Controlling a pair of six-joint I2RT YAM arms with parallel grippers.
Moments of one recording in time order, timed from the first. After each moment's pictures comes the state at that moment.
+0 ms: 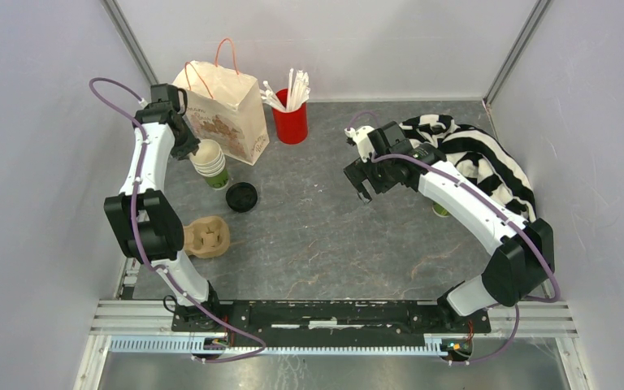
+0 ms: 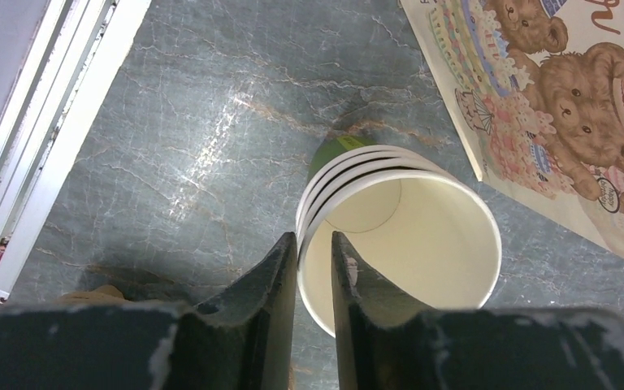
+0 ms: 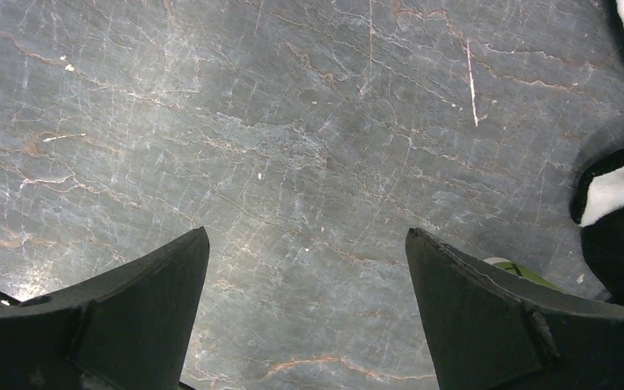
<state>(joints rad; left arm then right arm) 0.15 1.76 1.66 -0.92 -0.18 -0.42 0.56 1.50 1.33 -0.79 0.02 -0.11</state>
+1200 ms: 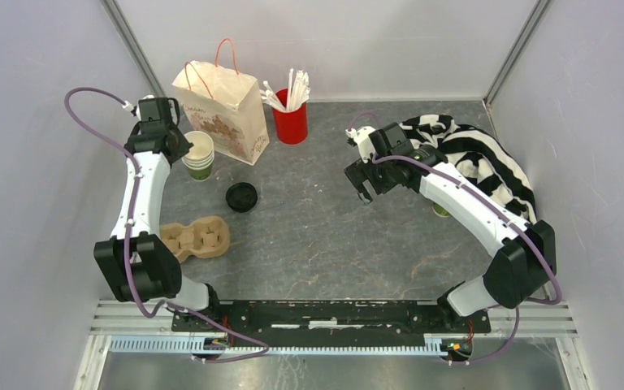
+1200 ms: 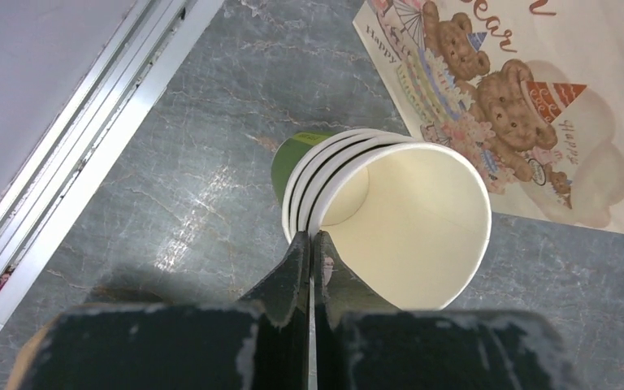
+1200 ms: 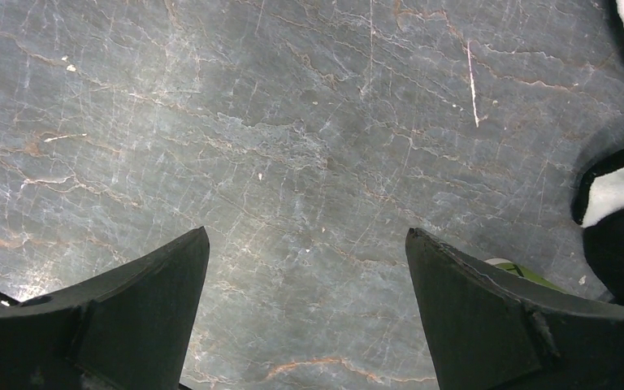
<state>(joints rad) 0.15 1.47 1.40 -0.70 -0.23 -0.42 0.56 1.48 1.31 -0.78 0.02 -0.11</state>
